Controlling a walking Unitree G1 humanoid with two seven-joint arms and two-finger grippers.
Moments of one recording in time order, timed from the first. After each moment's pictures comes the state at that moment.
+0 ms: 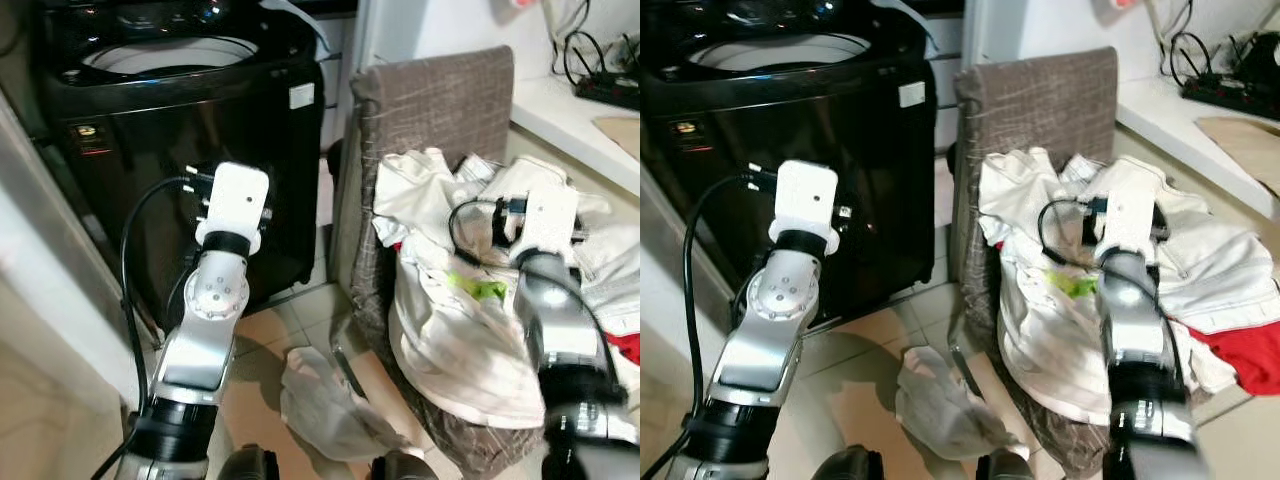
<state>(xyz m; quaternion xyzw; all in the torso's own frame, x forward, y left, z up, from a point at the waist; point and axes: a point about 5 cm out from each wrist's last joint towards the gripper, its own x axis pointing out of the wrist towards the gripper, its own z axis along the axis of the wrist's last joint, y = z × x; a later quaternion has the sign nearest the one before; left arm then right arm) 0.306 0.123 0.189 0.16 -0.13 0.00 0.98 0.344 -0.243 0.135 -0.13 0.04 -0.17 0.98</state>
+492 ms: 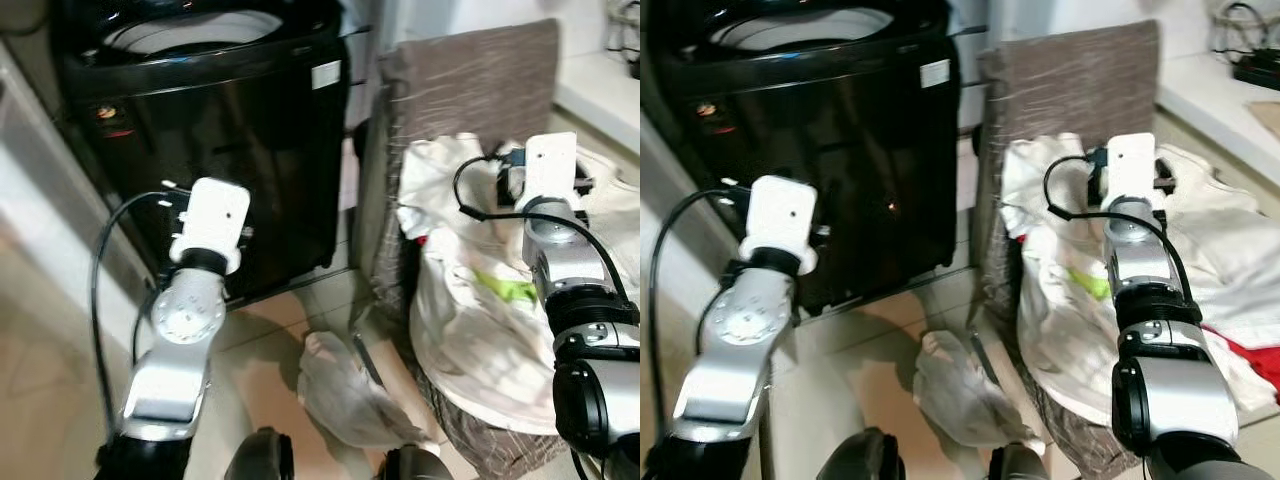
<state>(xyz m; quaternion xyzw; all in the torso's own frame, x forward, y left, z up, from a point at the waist) 0.280 0.145 0.188 0.18 -0.09 0.00 0.98 0.382 -0.246 0.166 -0.17 0.08 -0.15 0.97</state>
